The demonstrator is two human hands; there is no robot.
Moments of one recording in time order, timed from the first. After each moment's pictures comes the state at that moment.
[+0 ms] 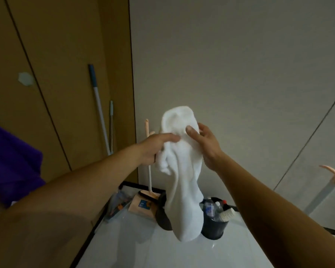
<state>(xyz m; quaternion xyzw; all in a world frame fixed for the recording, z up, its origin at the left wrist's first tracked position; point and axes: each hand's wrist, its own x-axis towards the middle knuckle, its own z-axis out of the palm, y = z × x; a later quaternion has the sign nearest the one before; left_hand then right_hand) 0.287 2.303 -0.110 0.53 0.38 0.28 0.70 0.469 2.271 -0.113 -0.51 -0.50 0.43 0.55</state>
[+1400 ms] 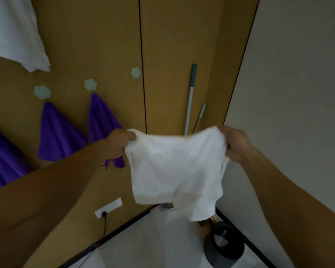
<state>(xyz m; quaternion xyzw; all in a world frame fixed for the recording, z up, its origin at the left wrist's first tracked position) 0.092 2.313 -0.130 0.22 0.69 0.59 0.36 0.377 2.489 -0.123 -0.41 -0.47 0.68 0.39</state>
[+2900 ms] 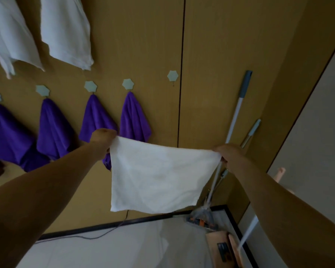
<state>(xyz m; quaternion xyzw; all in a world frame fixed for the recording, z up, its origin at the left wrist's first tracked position) 0.070 2.282 -0.143 -0.03 0.78 0.62 0.05 0.284 2.606 -0.171 -0.43 -0.61 0.64 0.16</state>
